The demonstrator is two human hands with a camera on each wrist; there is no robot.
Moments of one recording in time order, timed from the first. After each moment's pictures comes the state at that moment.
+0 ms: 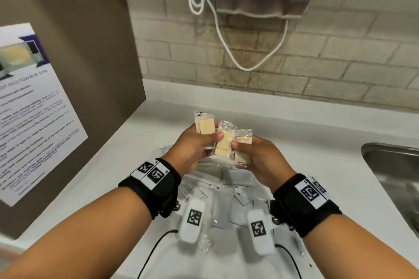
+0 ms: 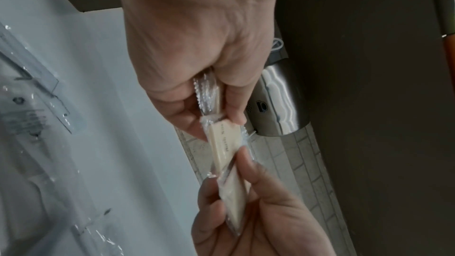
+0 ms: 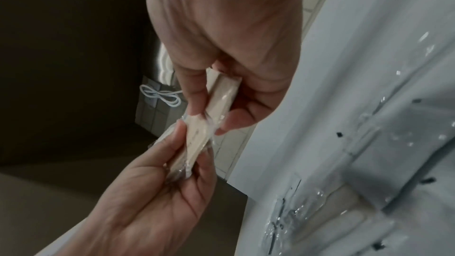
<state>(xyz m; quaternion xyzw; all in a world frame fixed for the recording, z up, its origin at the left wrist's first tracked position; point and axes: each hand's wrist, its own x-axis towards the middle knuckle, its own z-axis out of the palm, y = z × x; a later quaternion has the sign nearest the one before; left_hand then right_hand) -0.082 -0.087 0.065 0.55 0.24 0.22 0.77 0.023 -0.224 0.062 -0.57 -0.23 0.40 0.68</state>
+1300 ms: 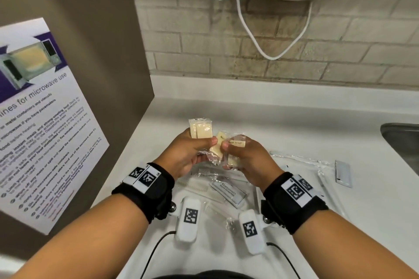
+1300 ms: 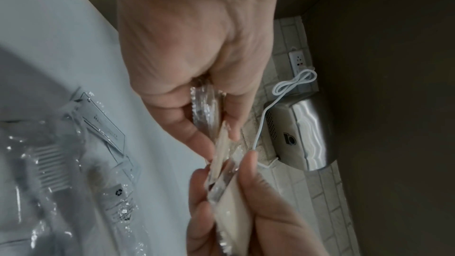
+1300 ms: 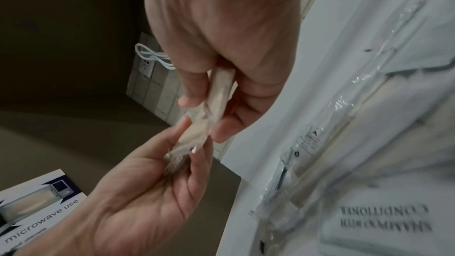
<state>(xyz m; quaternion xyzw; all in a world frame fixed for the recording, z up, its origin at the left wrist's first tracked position) -0.145 0.009 0.039 0.54 0.26 0.14 0.79 -0.044 -0.125 0.019 -0.58 -0.25 0.37 0.68</state>
